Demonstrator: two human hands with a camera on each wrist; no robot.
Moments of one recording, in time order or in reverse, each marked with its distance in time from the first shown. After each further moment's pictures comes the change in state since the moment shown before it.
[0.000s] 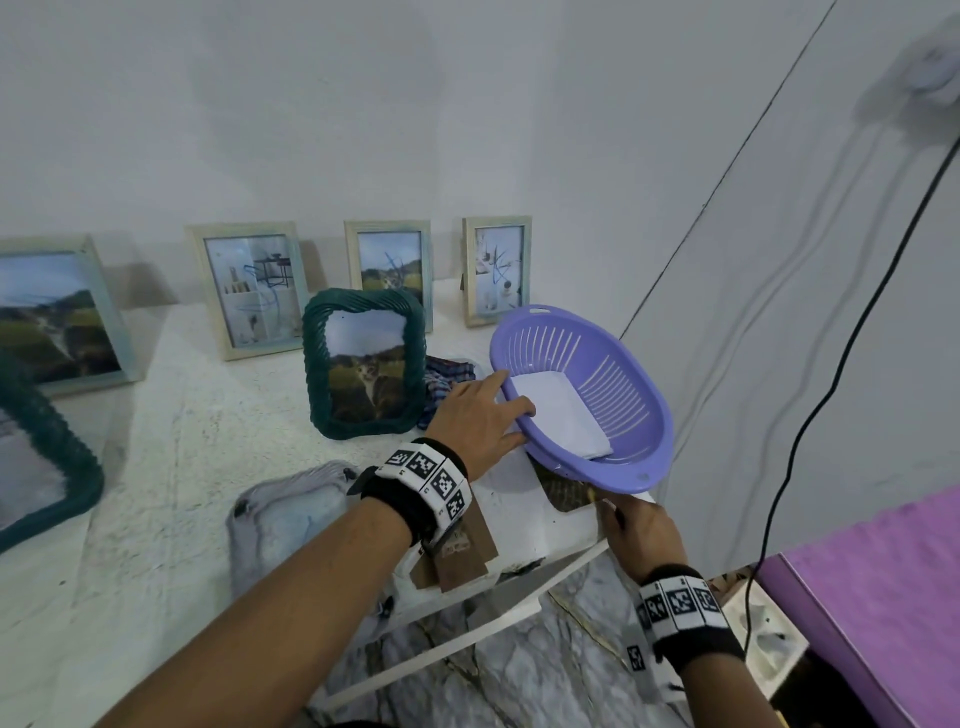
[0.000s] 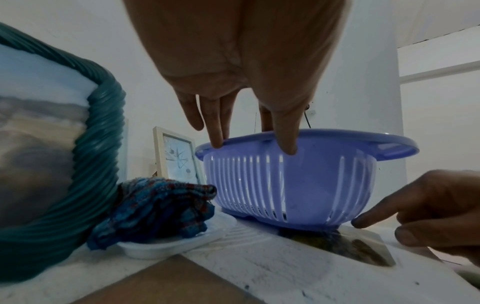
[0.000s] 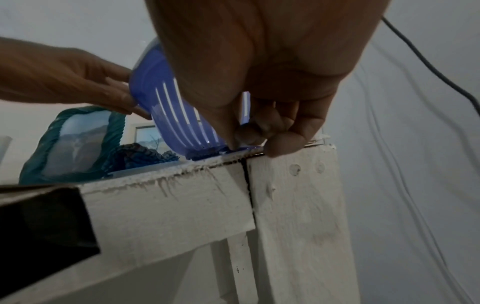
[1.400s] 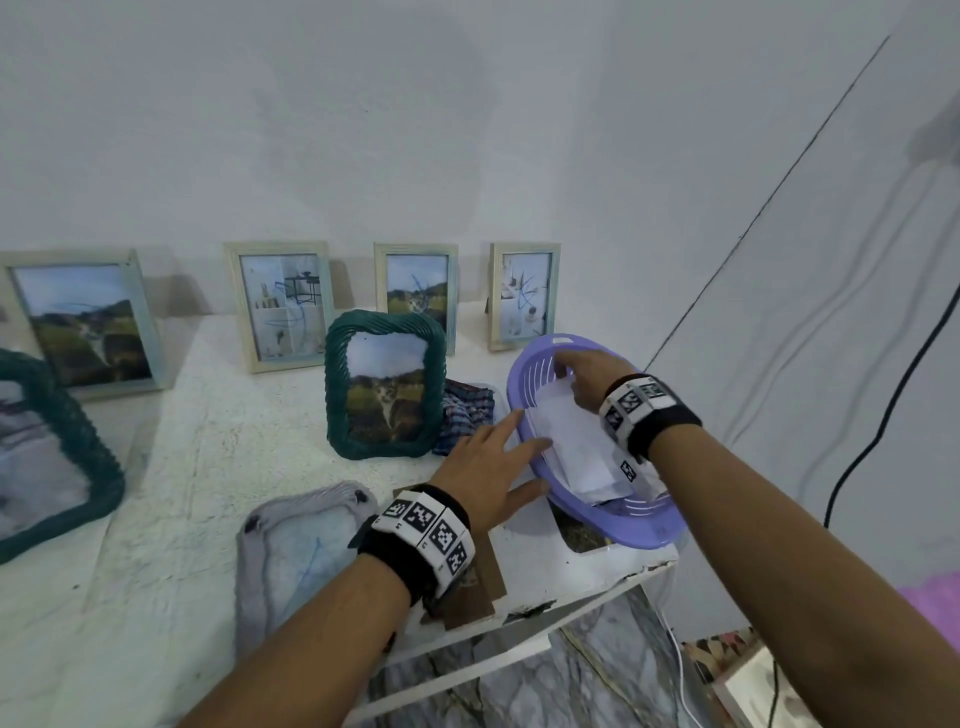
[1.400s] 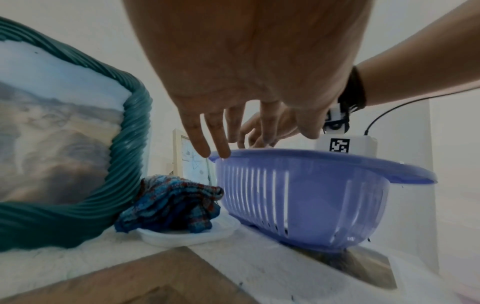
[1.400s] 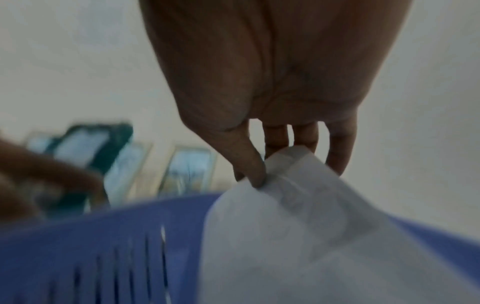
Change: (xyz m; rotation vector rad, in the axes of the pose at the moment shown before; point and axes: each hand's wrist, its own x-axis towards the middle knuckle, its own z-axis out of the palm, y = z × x) left_hand -0.014 0.001 0.008 -0.103 -0.118 -0.082; right_hand 0.177 -0.132 -0.084 -0.428 -0.142 -0.360
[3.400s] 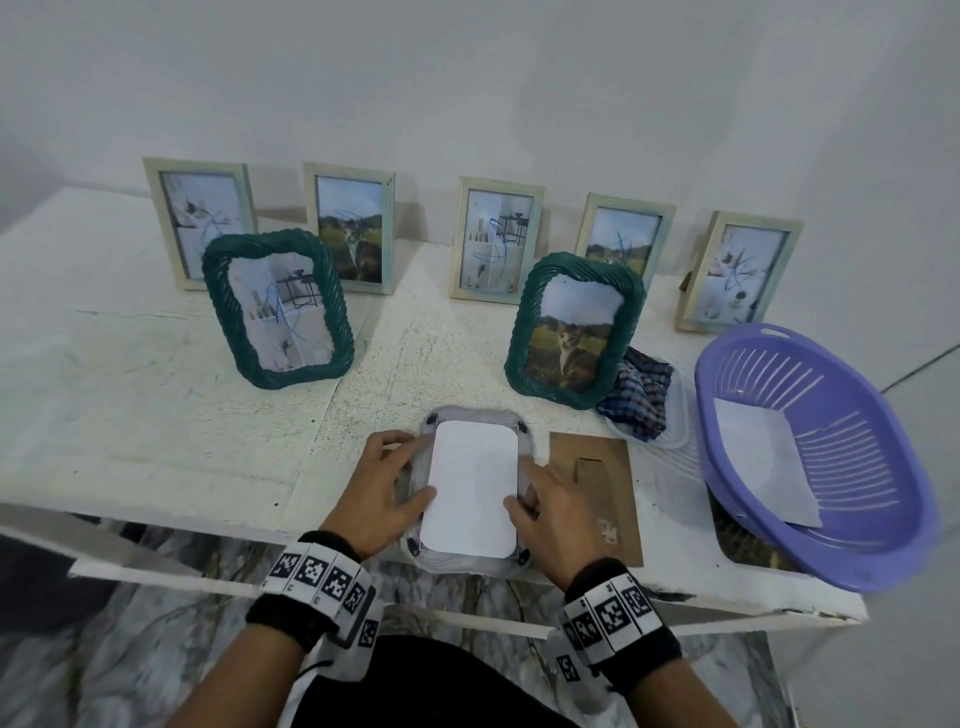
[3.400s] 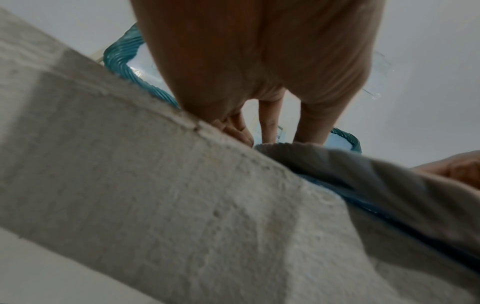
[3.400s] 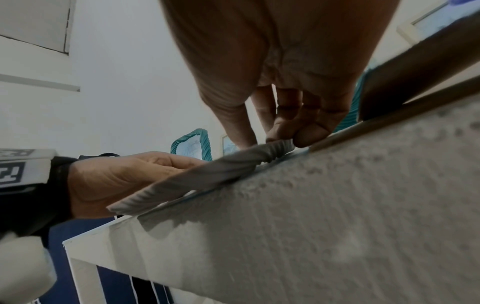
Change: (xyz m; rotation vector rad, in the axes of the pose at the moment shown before) left_hand -0.245 -0.111 0.032 -0.503 0.502 -0.587; right_hand -0.145 -0.208 0.127 0.700 0.097 -0.457
